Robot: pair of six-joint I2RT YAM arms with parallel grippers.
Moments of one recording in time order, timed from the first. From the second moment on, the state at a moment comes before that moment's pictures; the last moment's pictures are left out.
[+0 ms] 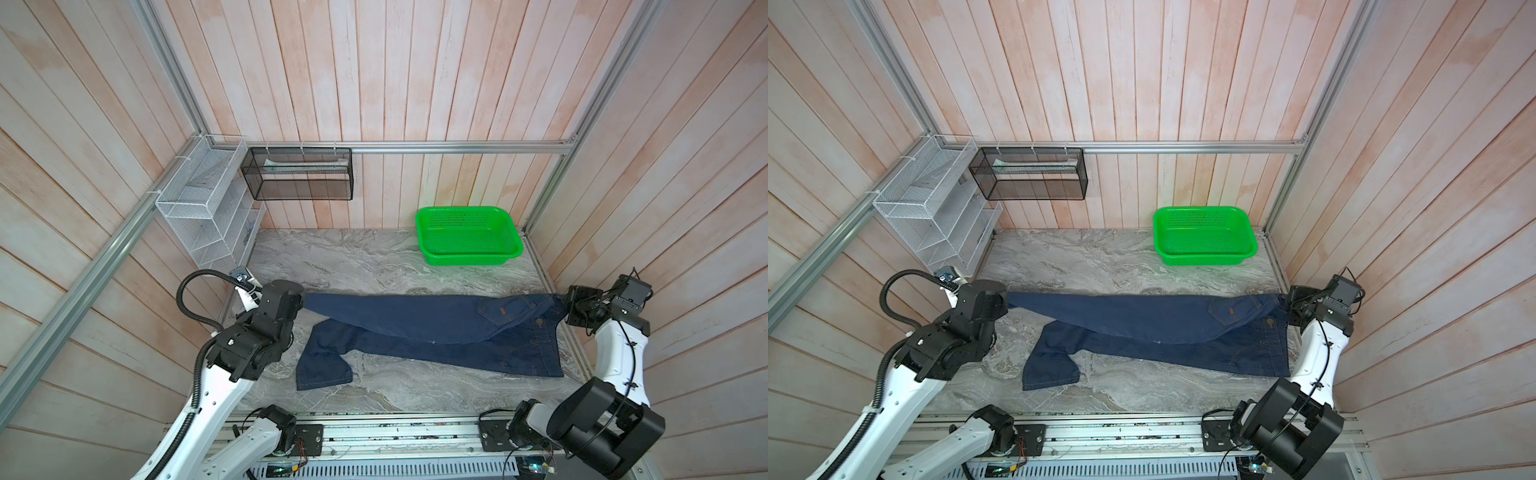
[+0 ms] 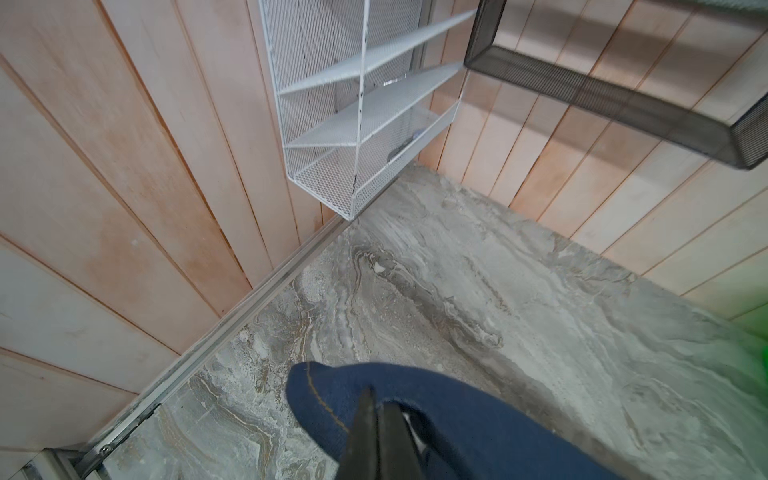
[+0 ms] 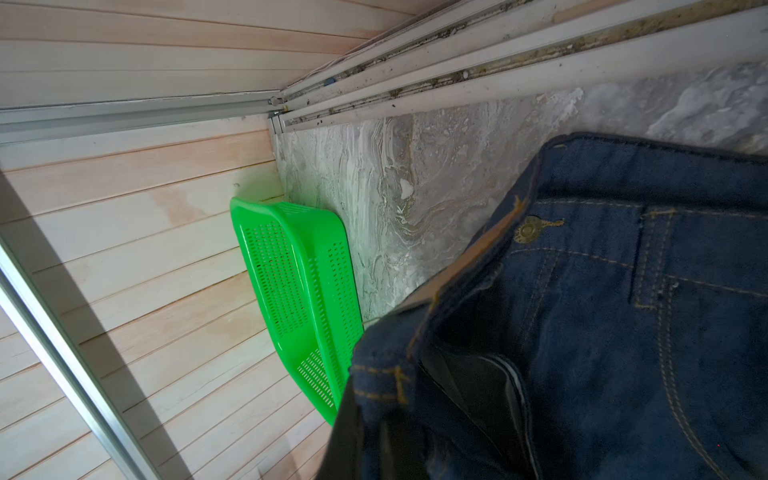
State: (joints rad) left arm -0.38 0.89 1.08 -0.92 -0.79 -0.66; right arm -0.65 1.22 0.96 -0.55 -0.43 1.24
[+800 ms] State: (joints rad) left arm -0.05 0.70 1.12 -0.87 -0.41 -0.54; right arm -0.65 0.92 0.92 -0.65 -0.40 1.16
